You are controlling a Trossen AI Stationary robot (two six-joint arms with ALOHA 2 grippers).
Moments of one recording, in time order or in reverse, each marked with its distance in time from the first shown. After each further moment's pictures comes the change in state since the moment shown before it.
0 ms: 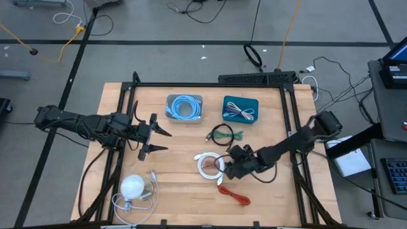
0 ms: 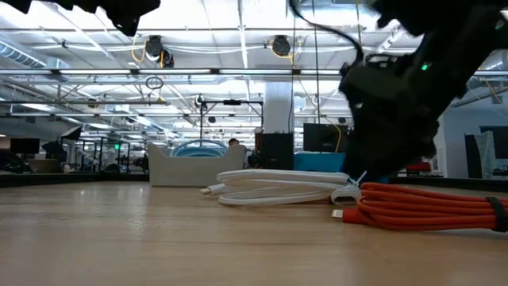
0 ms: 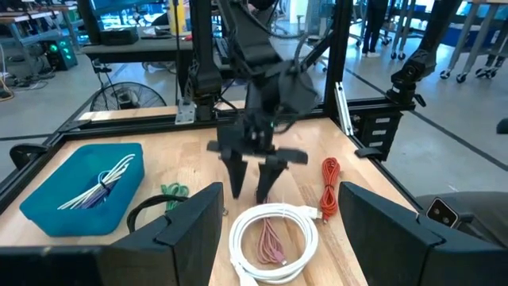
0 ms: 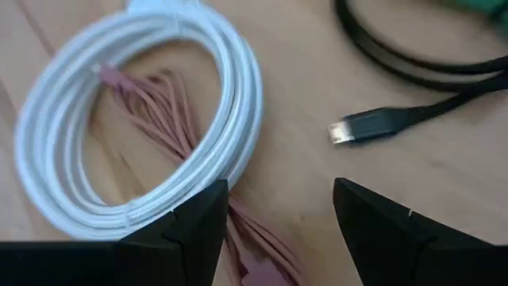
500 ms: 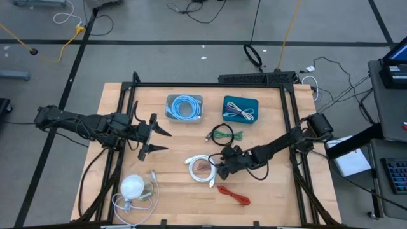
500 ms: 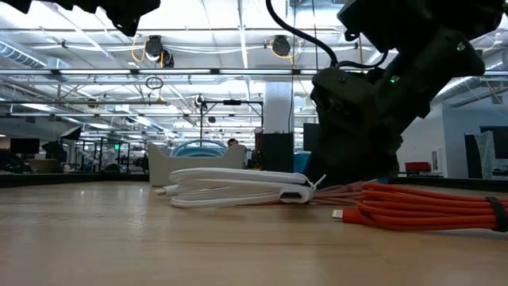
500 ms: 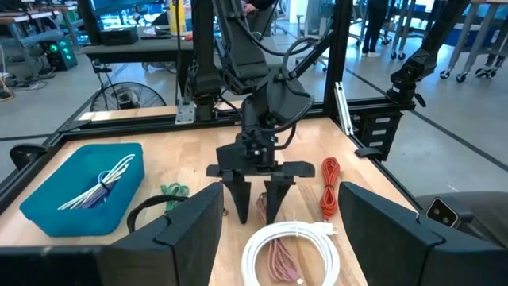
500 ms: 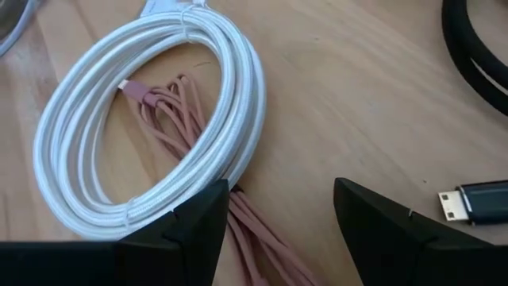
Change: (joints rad) left arm 0.000 0.000 0.000 0.000 0.000 0.001; right arm -0.064 0.113 0.001 0.293 -0.110 -0.136
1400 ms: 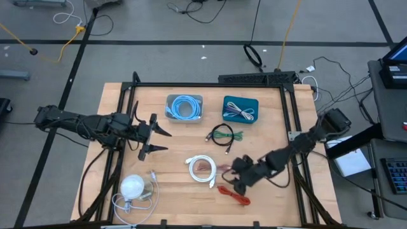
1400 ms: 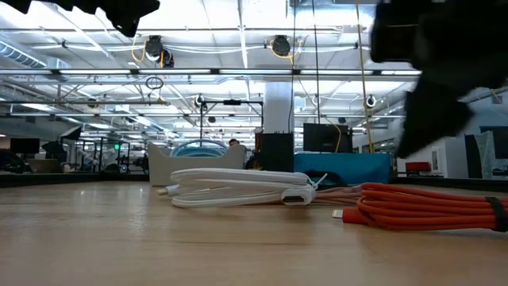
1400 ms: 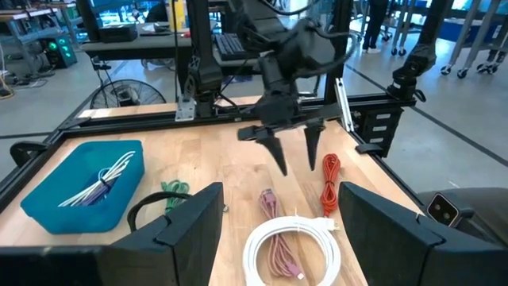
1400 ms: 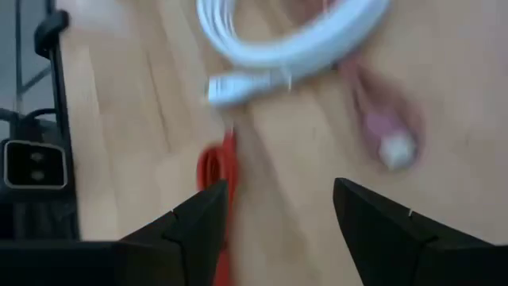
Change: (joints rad) left arm 0.000 0.000 0.000 -0.011 0.000 0.004; right arm 0.195 -0.232 0.000 -0.246 -0.110 0.017
